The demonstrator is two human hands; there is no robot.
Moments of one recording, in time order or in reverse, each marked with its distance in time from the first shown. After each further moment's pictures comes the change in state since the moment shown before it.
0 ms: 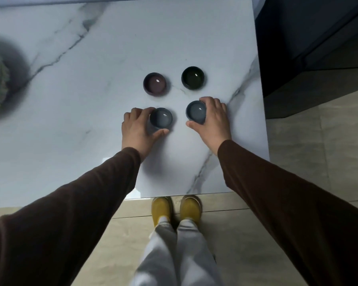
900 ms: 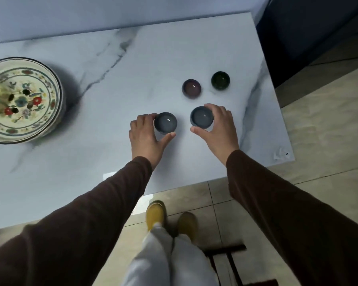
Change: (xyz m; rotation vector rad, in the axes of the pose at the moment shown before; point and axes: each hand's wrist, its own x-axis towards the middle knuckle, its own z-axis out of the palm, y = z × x) left_hand -0.035 -0.077 -0.115 -0.094 0.050 0.117; right_hand -0.083 -0.150 0.025 0.050 0.119 0.095
